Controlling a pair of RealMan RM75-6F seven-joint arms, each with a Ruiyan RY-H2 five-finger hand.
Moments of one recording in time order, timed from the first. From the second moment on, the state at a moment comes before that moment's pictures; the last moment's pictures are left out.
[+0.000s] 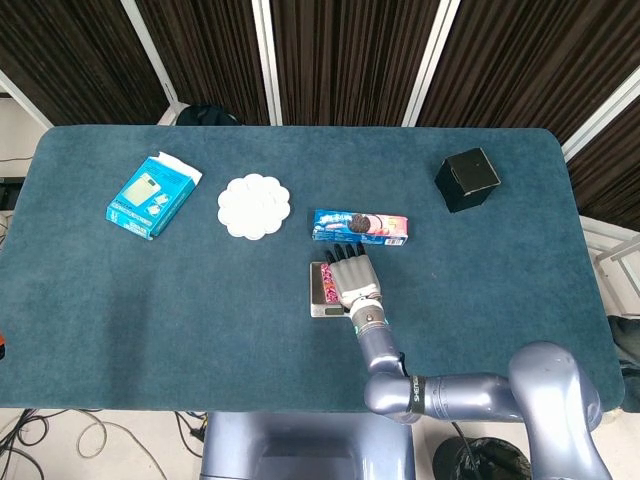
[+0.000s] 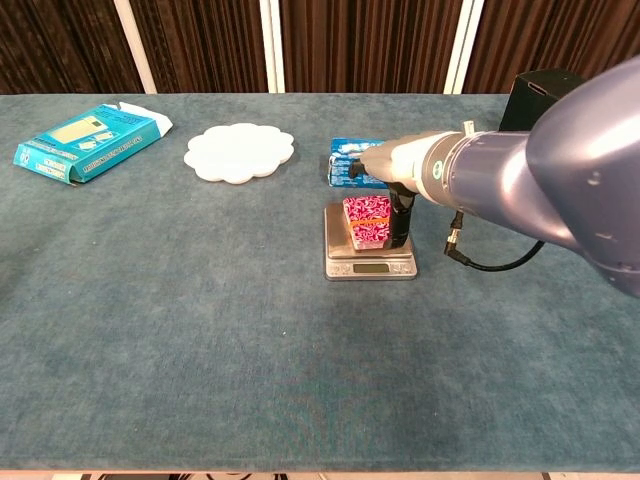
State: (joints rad) left arm 0.01 -1.10 -0.11 -1.64 1.40 1.59 0.04; right arm 1.18 -1.71 0.27 -1.56 -0.16 1.14 -1.06
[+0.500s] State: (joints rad) left arm 0.01 -1.10 -0.11 -1.63 1.40 1.59 0.03; right arm 1.04 -1.49 0.18 -1.97 -0.41 1.31 -0.96
